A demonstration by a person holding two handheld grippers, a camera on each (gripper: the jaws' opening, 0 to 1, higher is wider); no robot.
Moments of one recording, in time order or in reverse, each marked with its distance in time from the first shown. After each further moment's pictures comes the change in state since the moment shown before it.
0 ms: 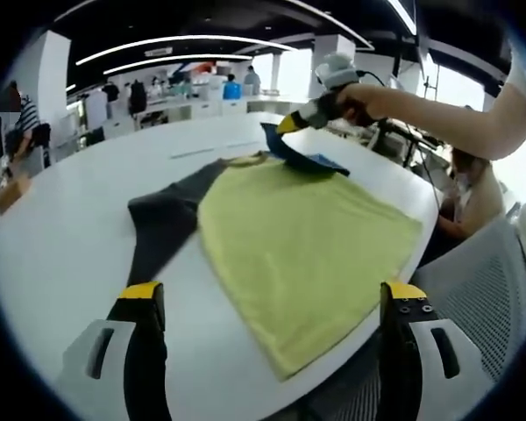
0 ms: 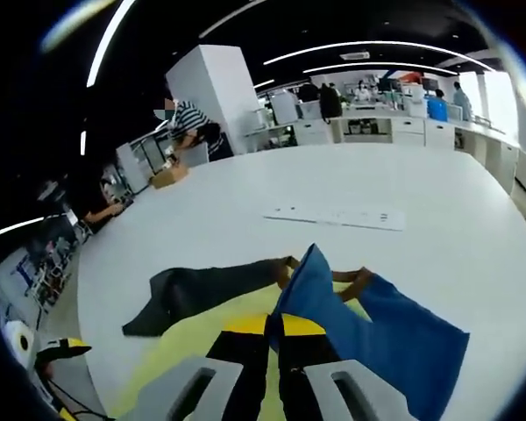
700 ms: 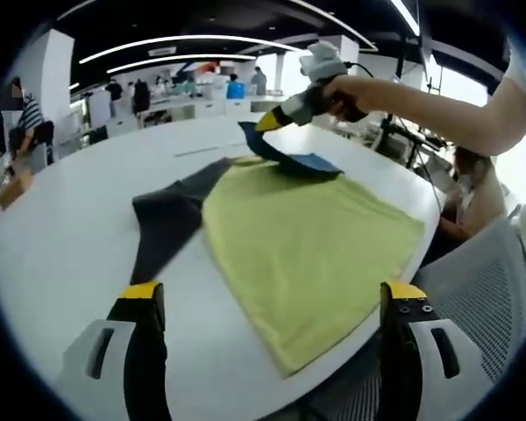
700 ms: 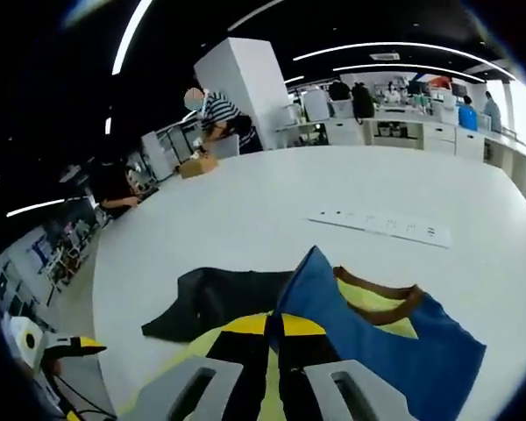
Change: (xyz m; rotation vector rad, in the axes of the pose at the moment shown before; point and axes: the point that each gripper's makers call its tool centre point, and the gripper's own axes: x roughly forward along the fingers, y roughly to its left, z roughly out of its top) left arm -0.002 0.005 -0.003 -0.015 -0.005 0.016; right arm 0.023 0.057 0.002 -0.086 0.022 0.114
